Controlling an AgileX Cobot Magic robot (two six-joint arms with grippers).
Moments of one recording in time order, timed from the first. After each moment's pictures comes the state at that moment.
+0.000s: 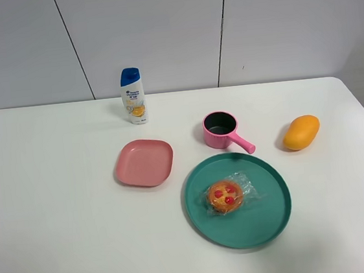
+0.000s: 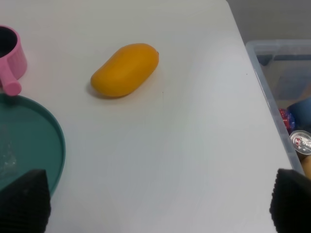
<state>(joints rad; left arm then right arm) 0.06 0.28 -0.77 -0.10 0.90 0.24 -0.11 0.00 -0.50 0.03 1.07 -0.08</state>
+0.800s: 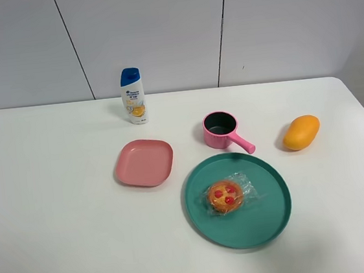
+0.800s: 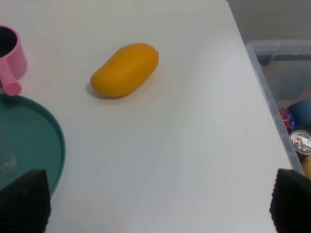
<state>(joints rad) 0.06 -0.01 -0.51 -0.10 1.06 0.19 -0.11 0.00 -0.50 0.03 1.07 -0.08</state>
